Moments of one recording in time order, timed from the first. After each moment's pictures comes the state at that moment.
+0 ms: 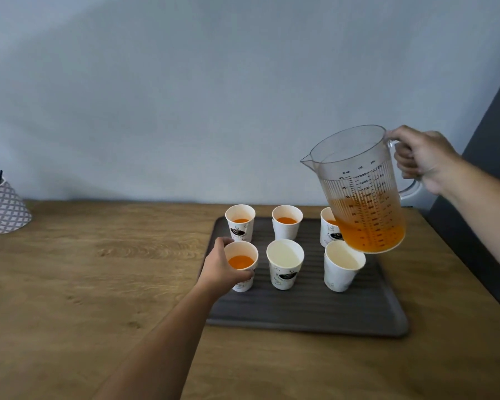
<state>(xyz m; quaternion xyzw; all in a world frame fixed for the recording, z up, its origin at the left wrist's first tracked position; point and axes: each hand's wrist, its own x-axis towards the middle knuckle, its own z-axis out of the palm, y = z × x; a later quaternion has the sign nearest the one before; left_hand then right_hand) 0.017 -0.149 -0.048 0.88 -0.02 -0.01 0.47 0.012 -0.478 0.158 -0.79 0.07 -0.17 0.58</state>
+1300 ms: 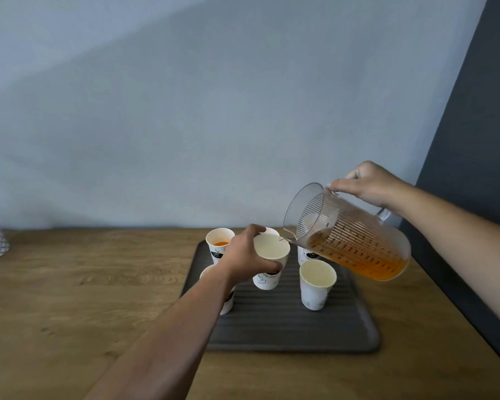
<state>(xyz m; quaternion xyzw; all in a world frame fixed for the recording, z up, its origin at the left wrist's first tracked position) 0.018 -0.229 0.038 0.89 -0.17 0.00 0.42 -0.007 -0.475 0.168 -0.93 0.00 -0.10 0.34</state>
